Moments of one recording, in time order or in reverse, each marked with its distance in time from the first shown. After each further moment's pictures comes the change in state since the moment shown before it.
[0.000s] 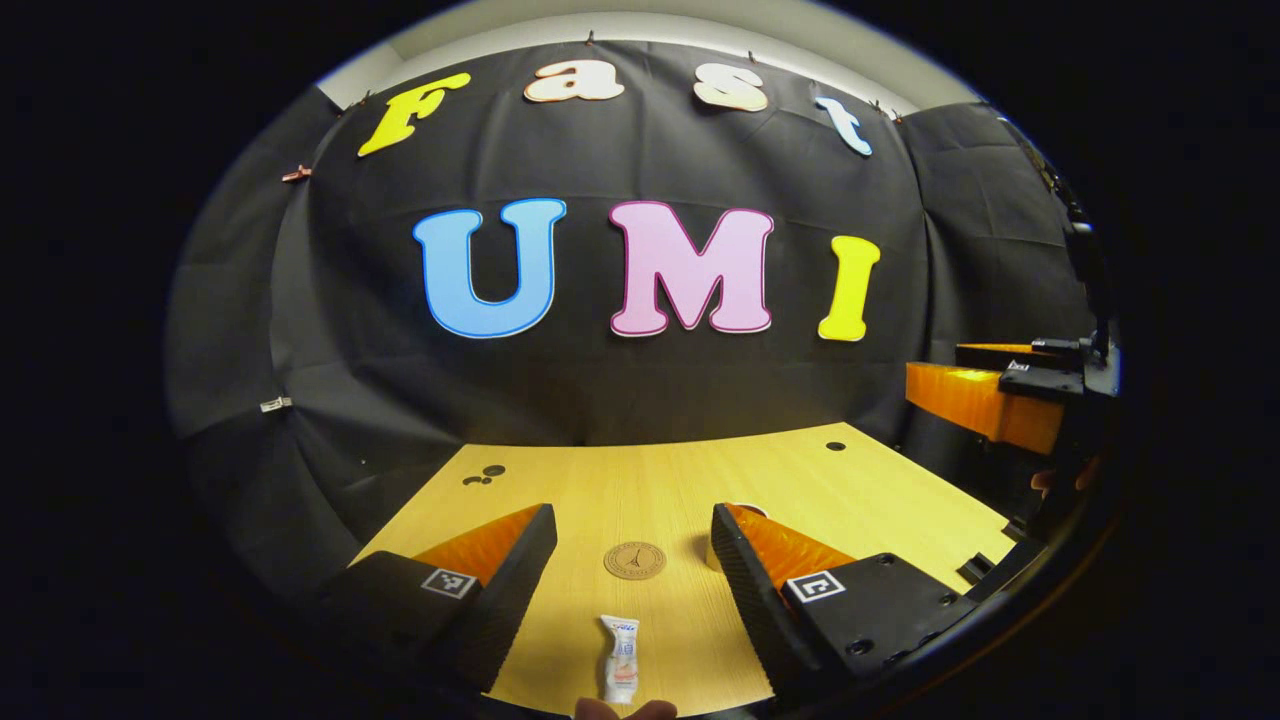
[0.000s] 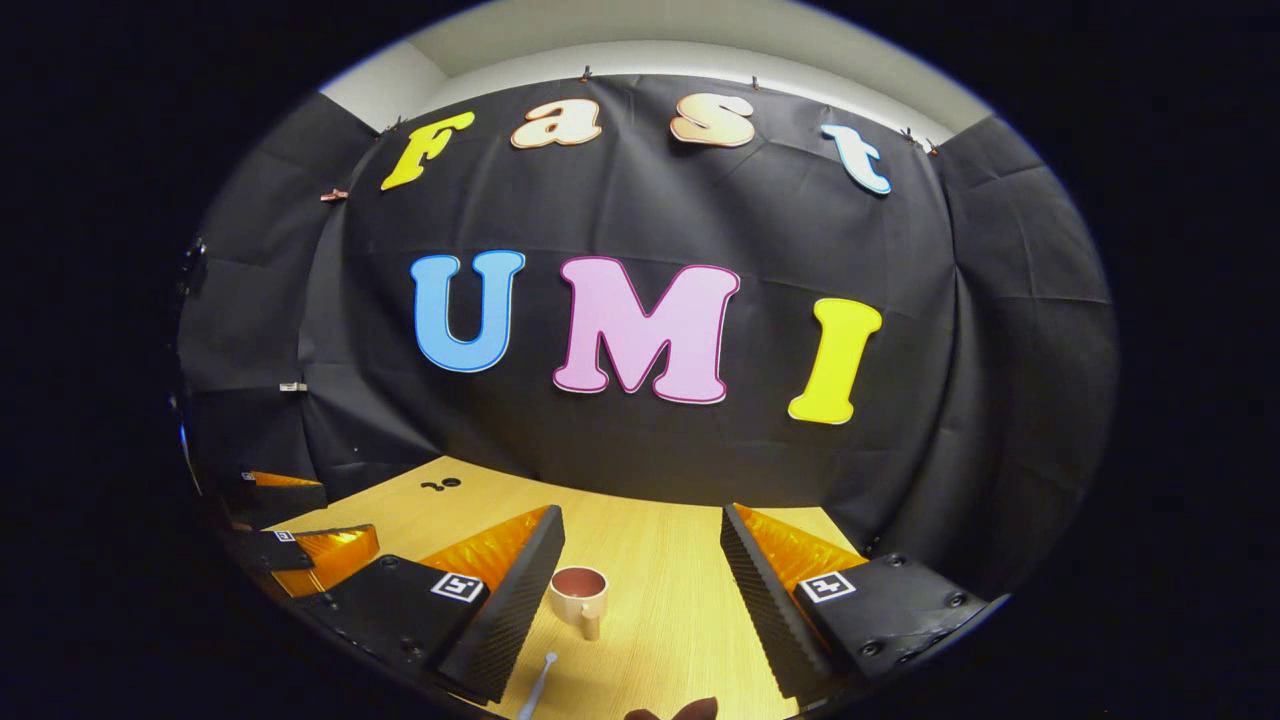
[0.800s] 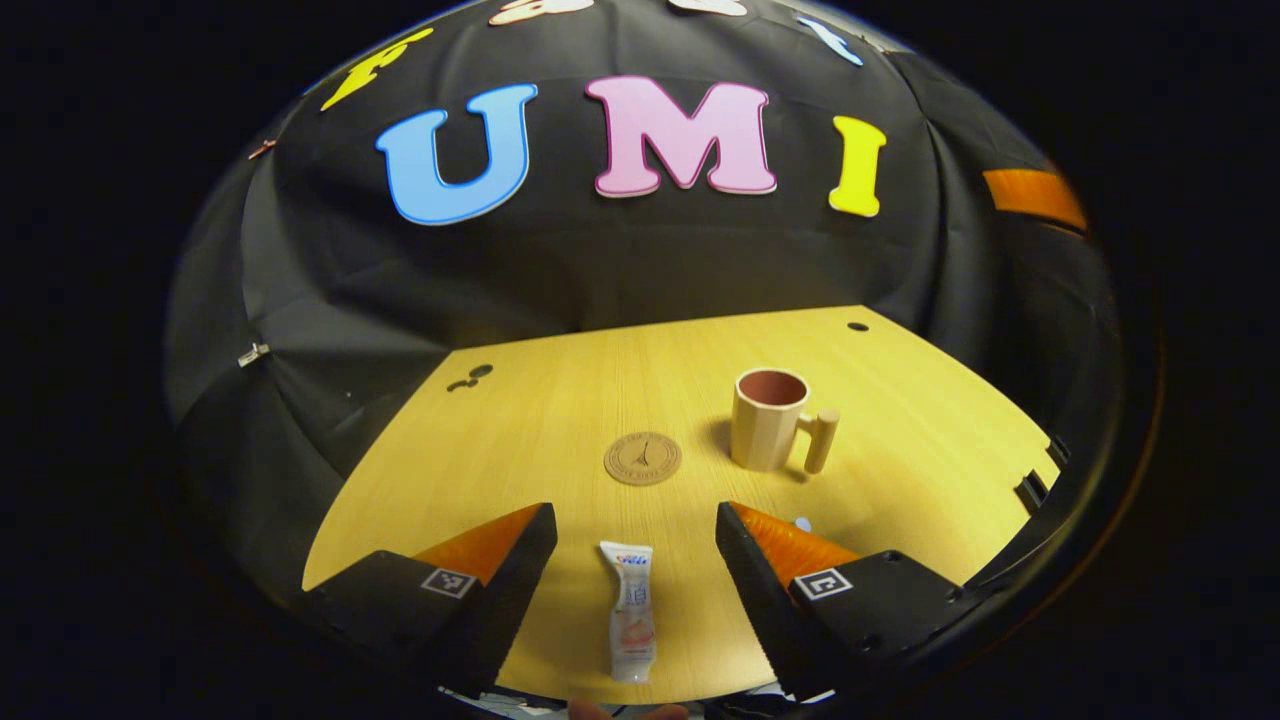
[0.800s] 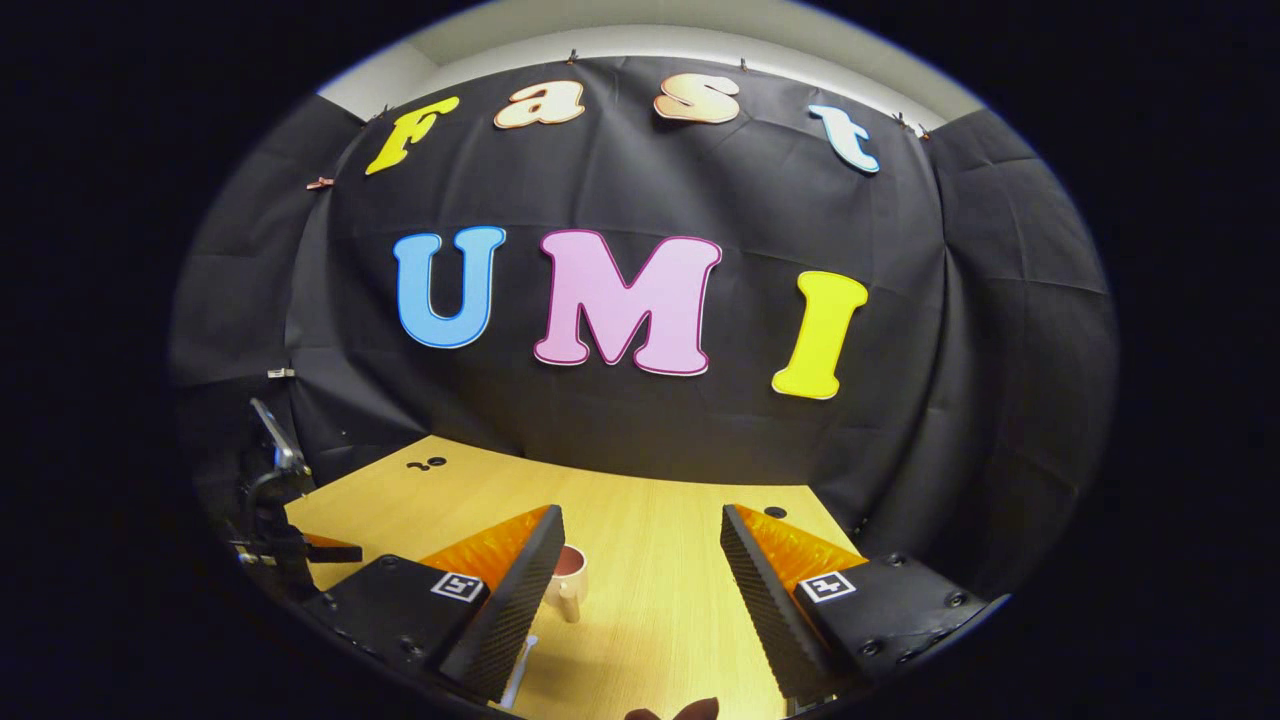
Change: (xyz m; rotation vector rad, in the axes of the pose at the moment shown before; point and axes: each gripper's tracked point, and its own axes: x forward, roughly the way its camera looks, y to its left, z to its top) left arm 0.056 0.006 -0.150 0.061 0.327 0.027; right arm 0.001 -0.027 -0.022 0.002 0.070 -0.034
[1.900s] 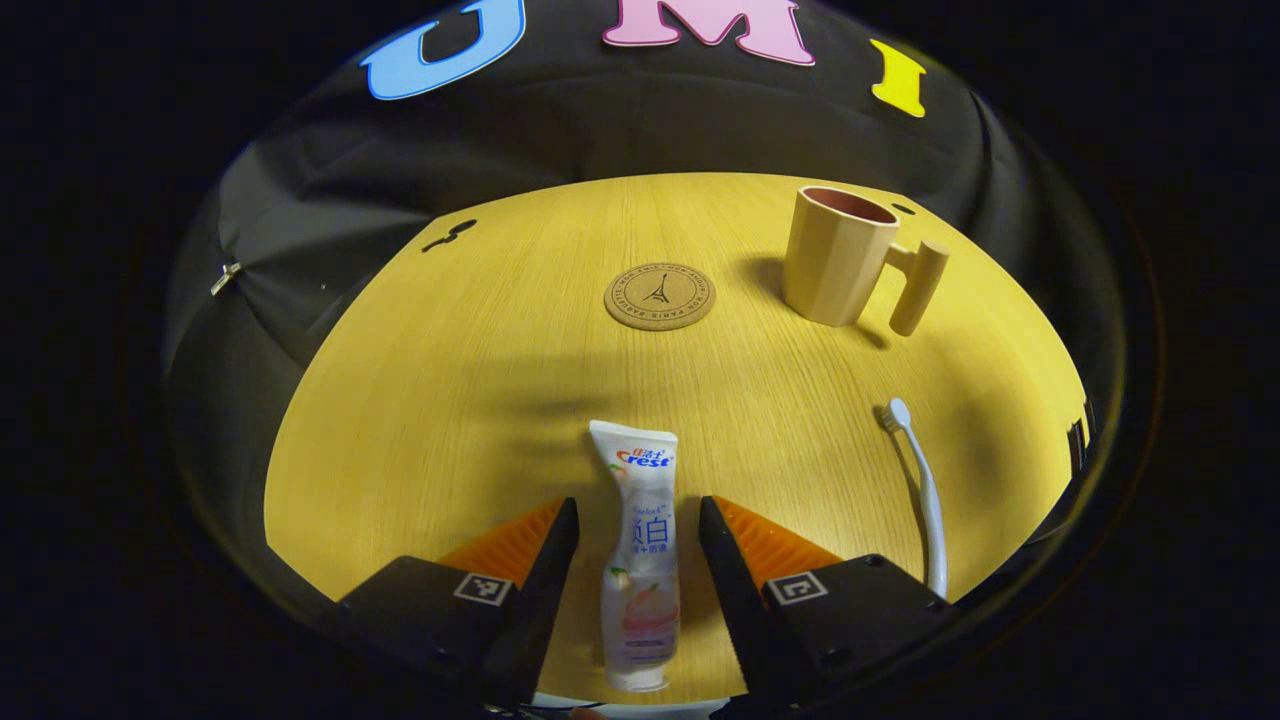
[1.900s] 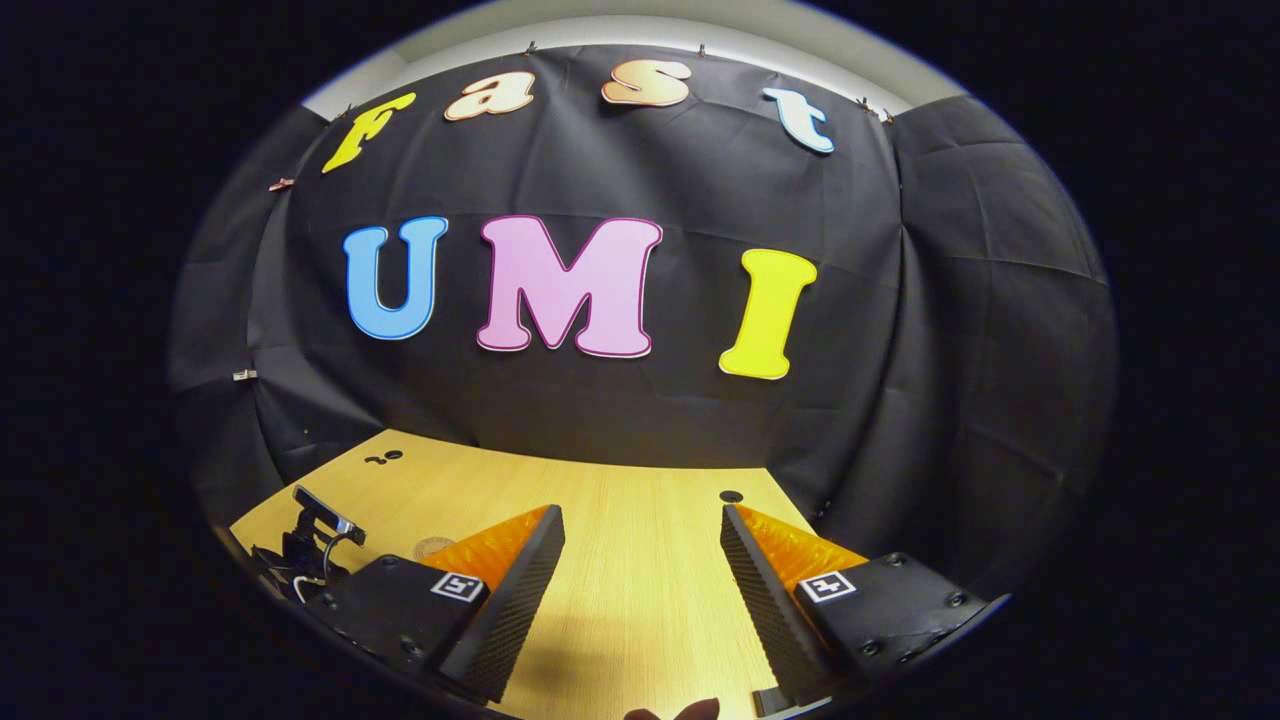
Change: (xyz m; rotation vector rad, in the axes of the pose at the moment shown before) left arm 0.066 0.006 -0.111 -0.015 0.340 0.009; right arm 0.000 -0.058 -0.017 0.023 0.053 -0.107
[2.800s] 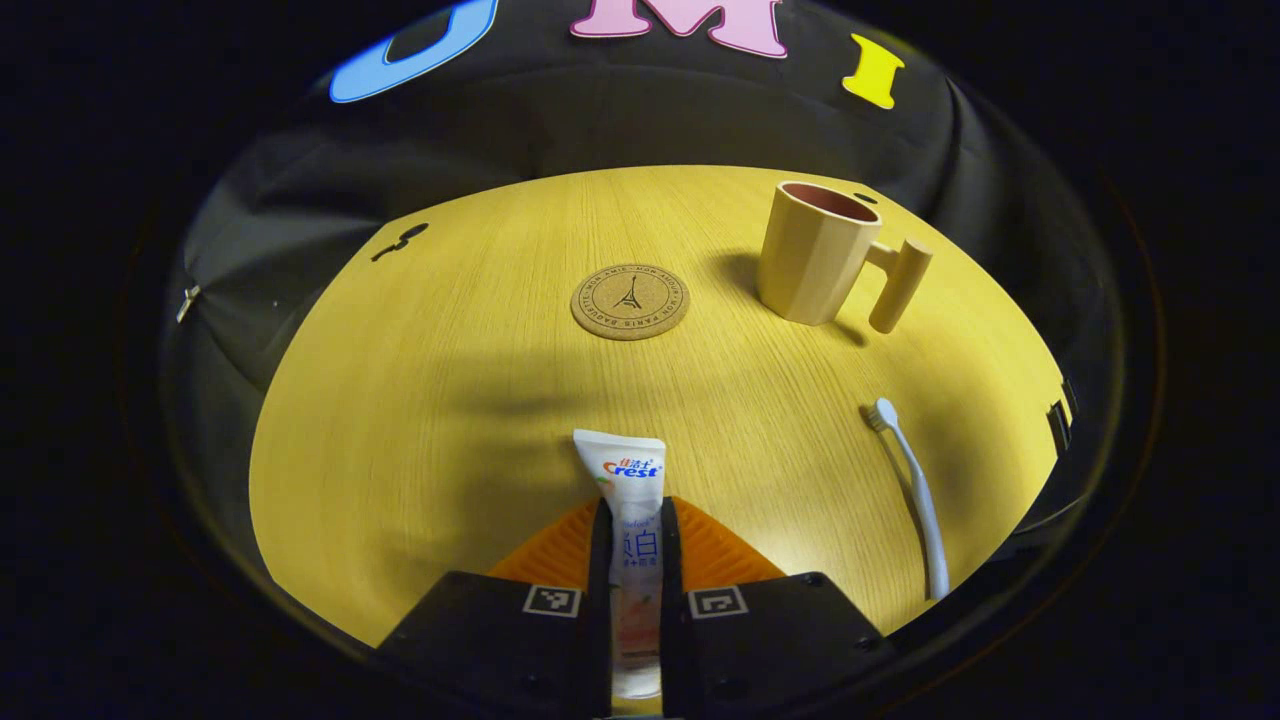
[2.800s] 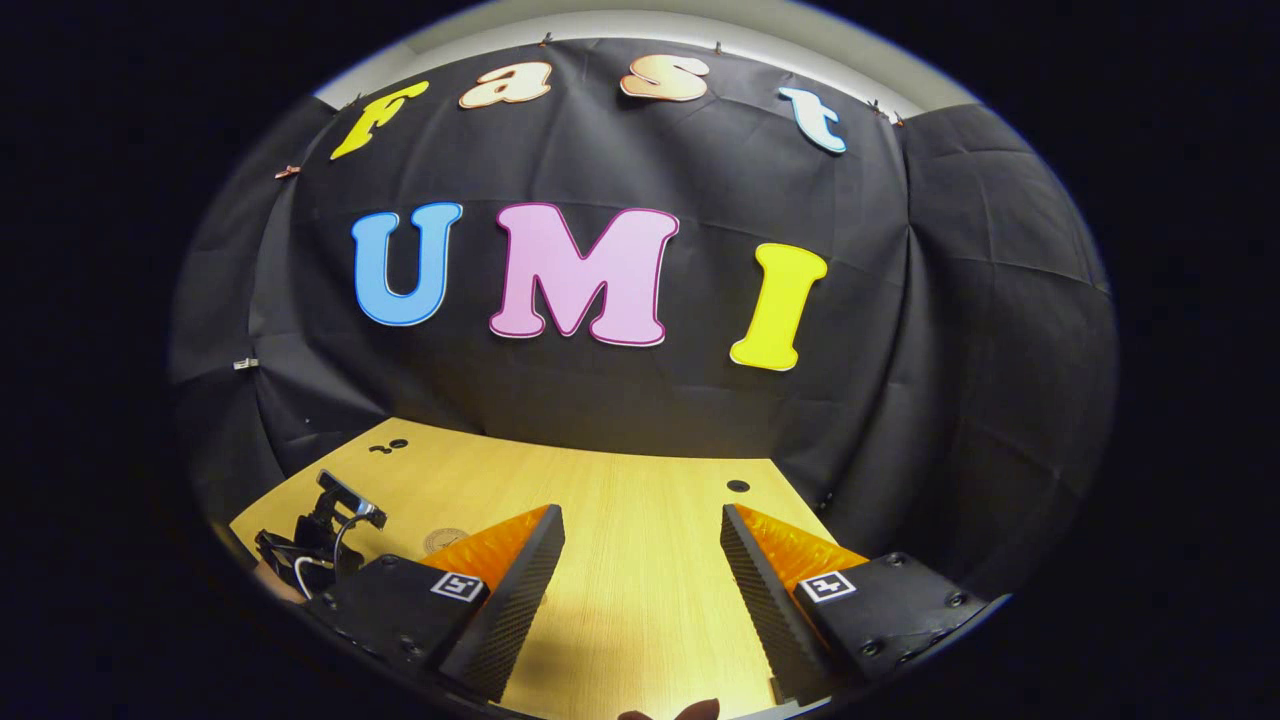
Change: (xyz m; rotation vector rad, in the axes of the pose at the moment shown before) left arm 0.010 0.002 0.013 0.052 0.033 -0.145; right arm -0.012 0.036 -0.007 -0.014 0.028 -0.005
